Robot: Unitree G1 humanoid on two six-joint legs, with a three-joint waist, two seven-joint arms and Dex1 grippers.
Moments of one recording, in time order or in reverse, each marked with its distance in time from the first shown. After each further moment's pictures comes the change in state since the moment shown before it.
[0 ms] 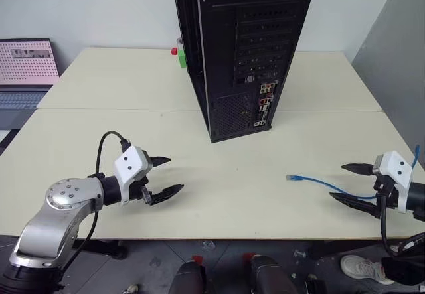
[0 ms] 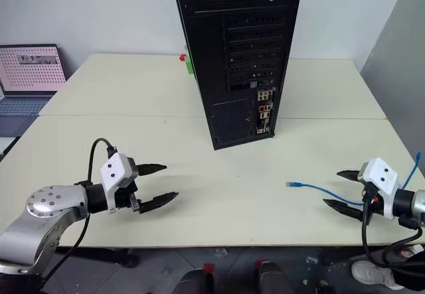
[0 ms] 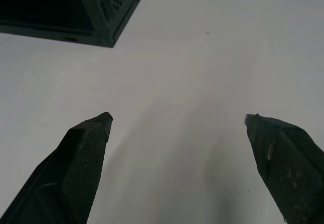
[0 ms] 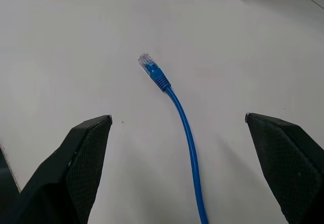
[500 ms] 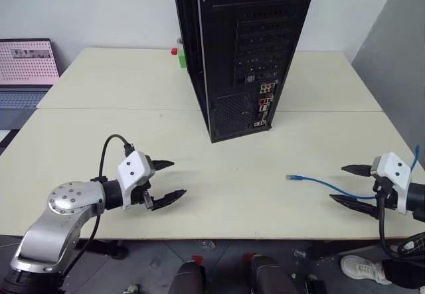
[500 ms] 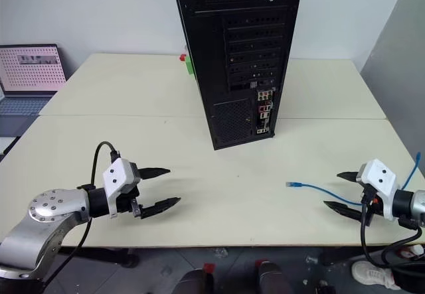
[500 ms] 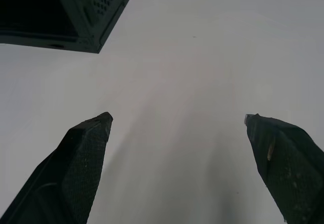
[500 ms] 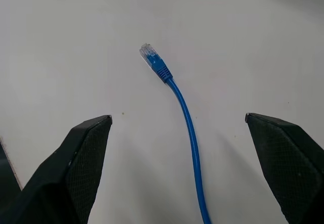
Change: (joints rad) left arm 0.032 0.000 -0.021 -0.043 0.001 -0.014 -0.024; right arm -0.002 0.002 0.011 -0.001 -0.035 0.003 0.010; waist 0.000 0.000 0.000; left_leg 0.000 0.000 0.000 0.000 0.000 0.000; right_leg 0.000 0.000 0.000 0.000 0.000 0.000
